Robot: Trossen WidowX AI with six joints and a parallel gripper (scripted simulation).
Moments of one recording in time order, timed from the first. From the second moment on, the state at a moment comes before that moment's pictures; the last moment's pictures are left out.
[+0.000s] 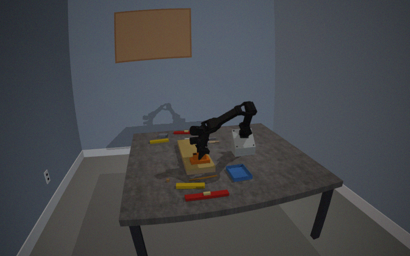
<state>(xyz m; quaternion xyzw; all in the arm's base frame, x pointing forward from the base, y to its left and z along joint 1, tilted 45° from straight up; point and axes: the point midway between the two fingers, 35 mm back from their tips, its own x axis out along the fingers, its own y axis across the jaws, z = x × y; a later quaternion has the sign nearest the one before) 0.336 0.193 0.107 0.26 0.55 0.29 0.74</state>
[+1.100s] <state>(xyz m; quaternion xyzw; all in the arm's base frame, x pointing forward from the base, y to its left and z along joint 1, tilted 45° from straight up) 0.349 0.121 0.033 0.26 0.55 0.29 0.74</state>
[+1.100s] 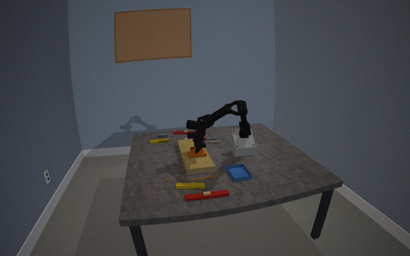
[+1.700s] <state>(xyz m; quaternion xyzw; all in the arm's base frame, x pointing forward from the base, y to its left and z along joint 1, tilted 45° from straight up) 0.356 0.081 -0.006 0.26 0.55 0.29 0.74</state>
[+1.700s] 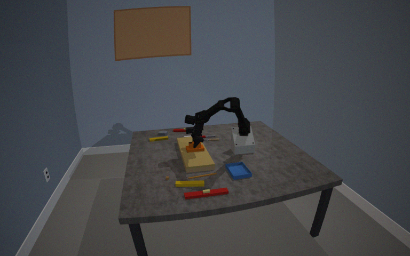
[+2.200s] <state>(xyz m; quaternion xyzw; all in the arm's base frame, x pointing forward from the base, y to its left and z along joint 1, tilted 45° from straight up) 0.363 0.048 -0.039 0.26 0.55 0.29 0.74</state>
